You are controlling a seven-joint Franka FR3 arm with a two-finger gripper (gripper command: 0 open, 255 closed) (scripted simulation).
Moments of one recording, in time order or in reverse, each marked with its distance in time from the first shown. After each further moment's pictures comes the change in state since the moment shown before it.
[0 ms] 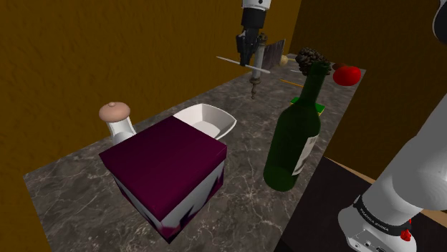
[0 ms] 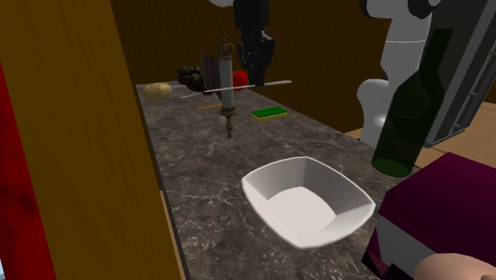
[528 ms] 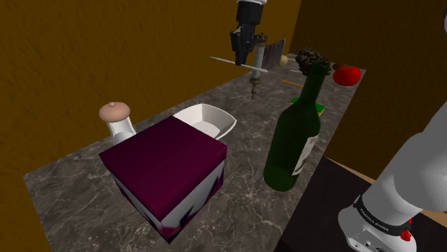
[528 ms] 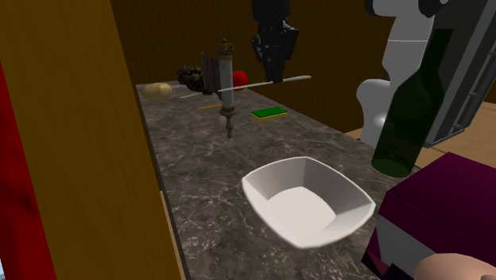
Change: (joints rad) arm 0.045 -0.049 0.040 -0.020 0.005 -0.014 0.088
